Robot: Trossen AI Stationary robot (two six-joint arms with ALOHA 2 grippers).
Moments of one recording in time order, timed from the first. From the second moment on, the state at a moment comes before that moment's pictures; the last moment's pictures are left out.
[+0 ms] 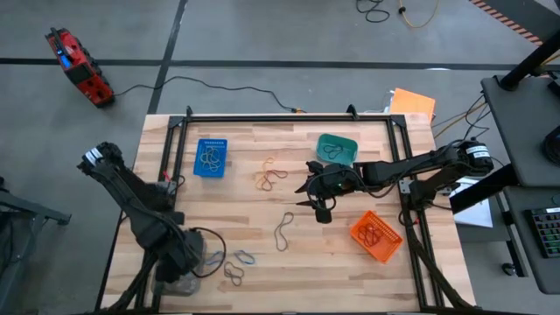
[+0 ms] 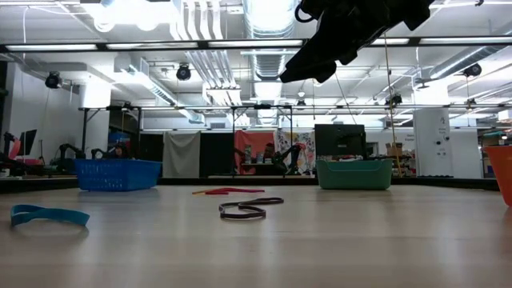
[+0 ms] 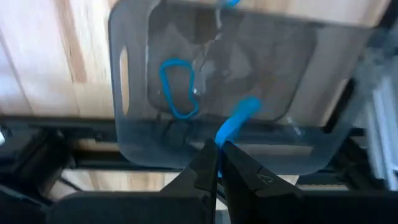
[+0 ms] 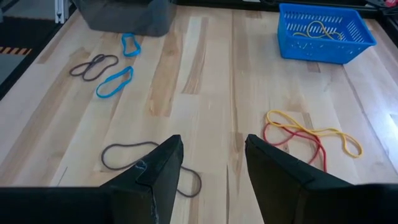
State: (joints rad) left arm -0.83 1.41 1.17 -1.38 0.22 -0.91; right arm 0.05 1.44 0.90 -0.02 -0.05 -0.04
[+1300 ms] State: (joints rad) left arm -0.83 1.45 1.12 -1.38 0.10 -0.91; right arm 0.05 1.44 0.91 -0.02 -0.03 -0.03
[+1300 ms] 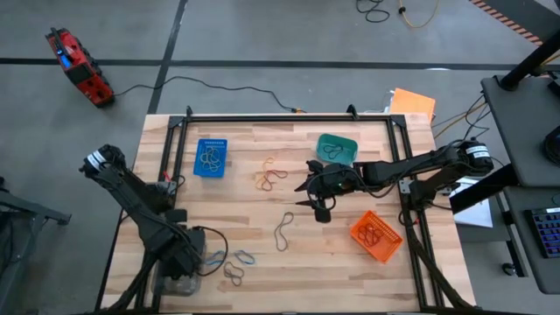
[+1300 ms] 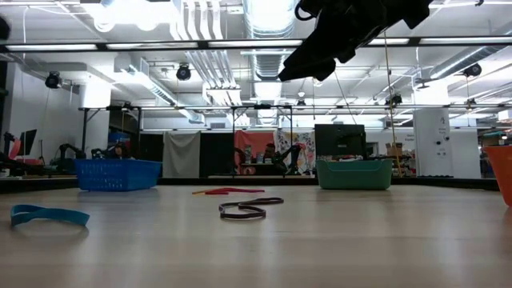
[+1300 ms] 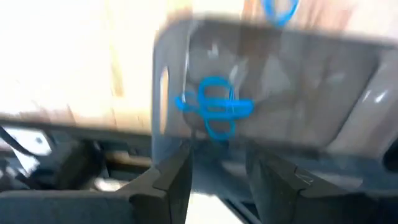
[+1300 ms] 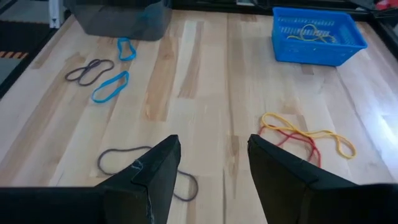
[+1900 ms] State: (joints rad) left arm -0.69 1.43 1.32 -1.18 -0.55 -0.20; right arm 0.05 1.44 0.93 -0.02 0.11 -0.04
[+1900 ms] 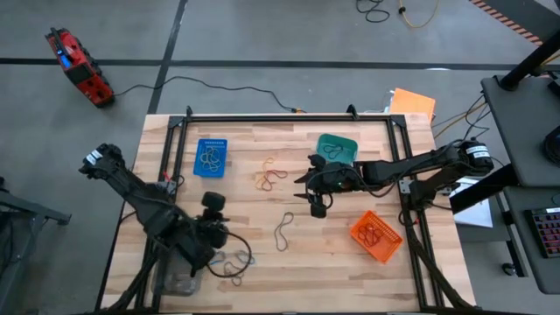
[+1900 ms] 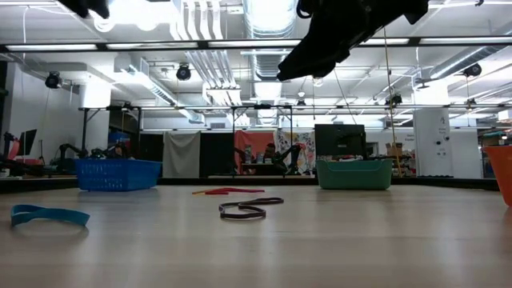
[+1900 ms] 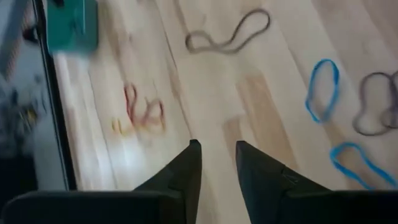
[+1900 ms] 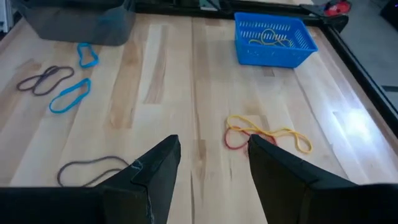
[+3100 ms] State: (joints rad) left arm -0.30 1.01 0.62 -0.13 -0.57 0.14; right arm -0.05 1.63 1.05 -0.07 0.13 -0.02
